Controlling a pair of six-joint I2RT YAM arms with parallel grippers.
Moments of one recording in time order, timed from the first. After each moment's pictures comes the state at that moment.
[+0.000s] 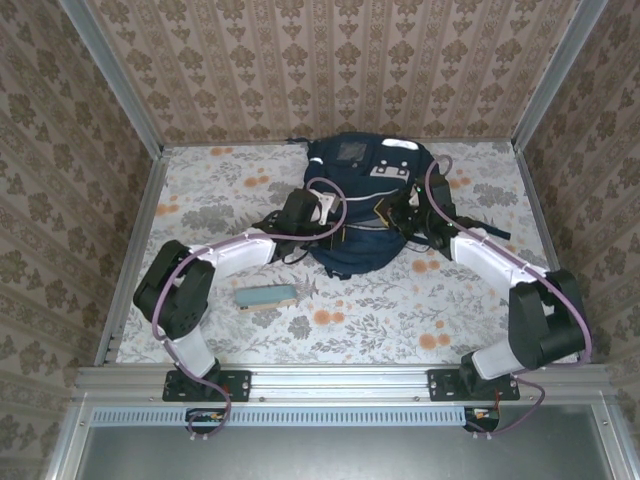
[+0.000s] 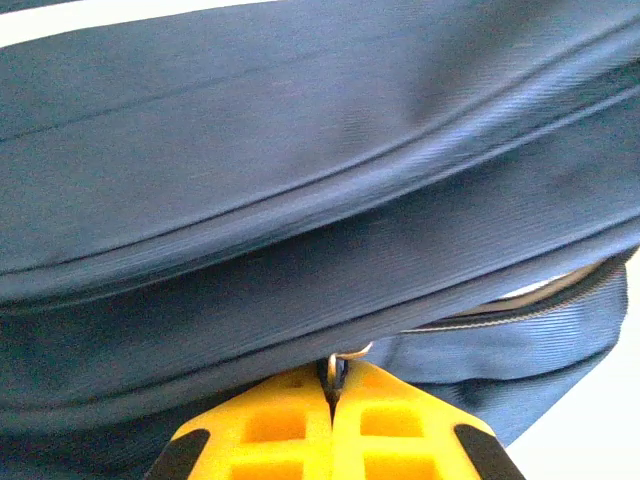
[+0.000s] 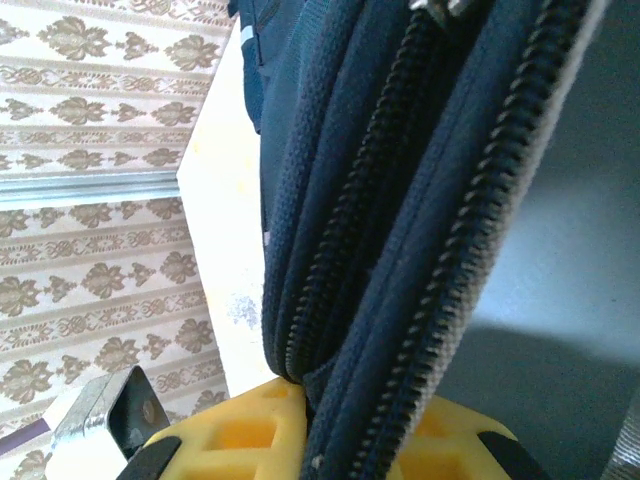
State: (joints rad) left arm -0.69 1.72 1.05 -0.04 0.27 -0.37; right arm 0.27 1.44 0.91 -0.07 -0.34 1.16
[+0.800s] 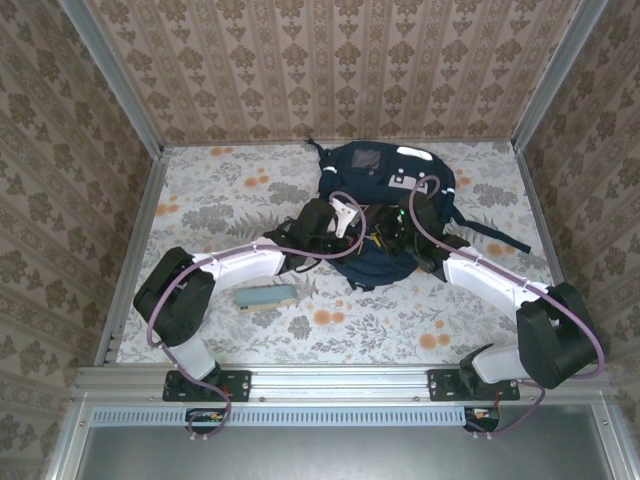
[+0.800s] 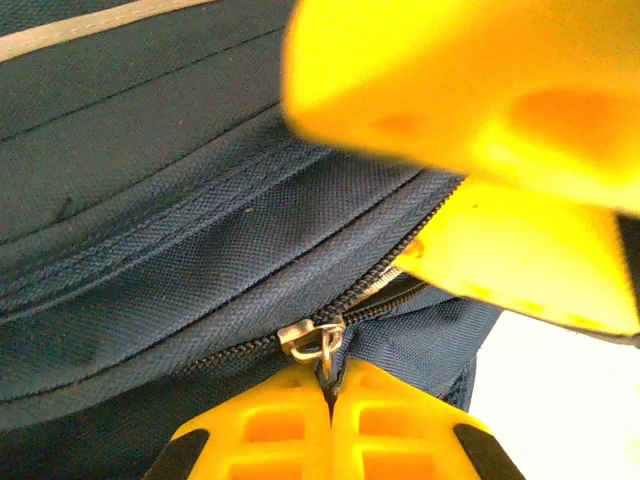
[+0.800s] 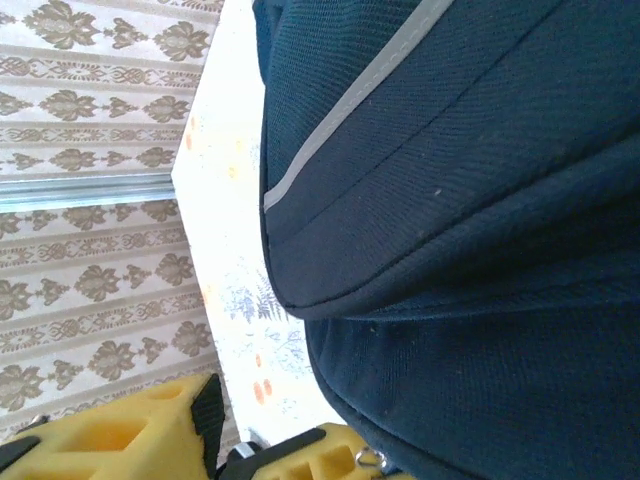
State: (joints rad) left arm -0.84 1.69 1.04 0.01 0.29 -0.26; right arm 0.45 1.37 0.81 0.00 -0.15 1.31
